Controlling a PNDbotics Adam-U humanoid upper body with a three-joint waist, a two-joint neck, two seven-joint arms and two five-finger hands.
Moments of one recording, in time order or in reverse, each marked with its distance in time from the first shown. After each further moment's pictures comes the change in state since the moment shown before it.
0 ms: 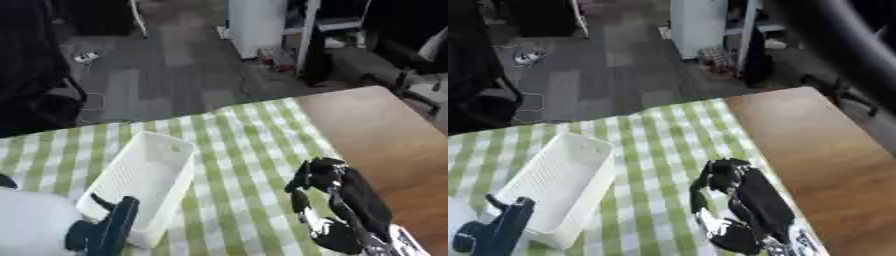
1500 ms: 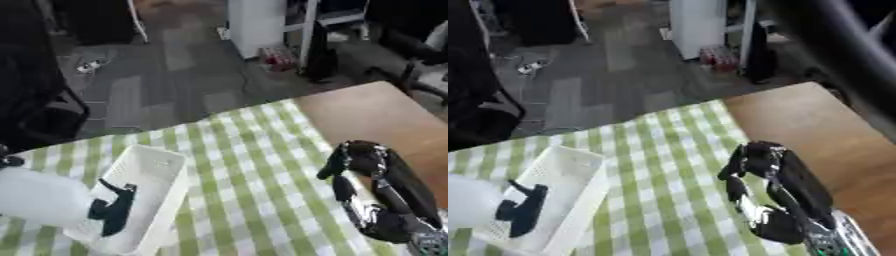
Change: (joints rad) left arm -0.019 -0.052 0.019 0.190 -0.790 0.339 0.628; right arm -0.165 -0.122 -0.086 0.000 -0.227 -0.082 0.140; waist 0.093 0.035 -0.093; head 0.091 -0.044
